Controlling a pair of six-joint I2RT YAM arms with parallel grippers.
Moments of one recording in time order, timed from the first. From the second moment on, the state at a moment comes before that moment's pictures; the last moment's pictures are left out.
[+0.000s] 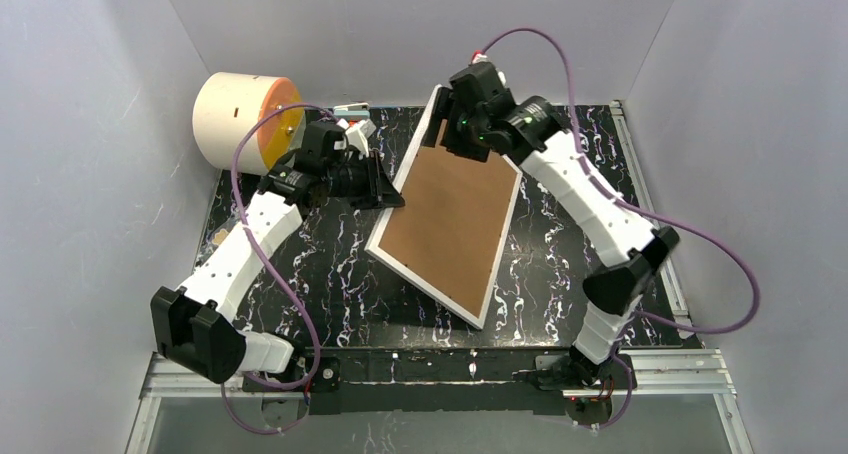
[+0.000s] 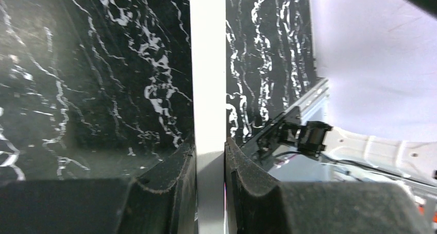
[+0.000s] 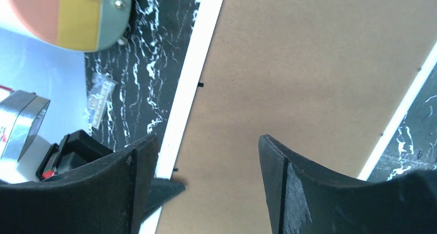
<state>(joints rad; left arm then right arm) -0.41 1.33 1.23 -0.63 0.51 -0.57 0.75 1.81 2.13 -1.07 0.17 0.80</state>
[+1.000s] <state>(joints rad) -0.42 1.47 1.75 -0.96 0.21 -0.16 0.61 1.80 2.11 -0.84 -0.14 0.87</state>
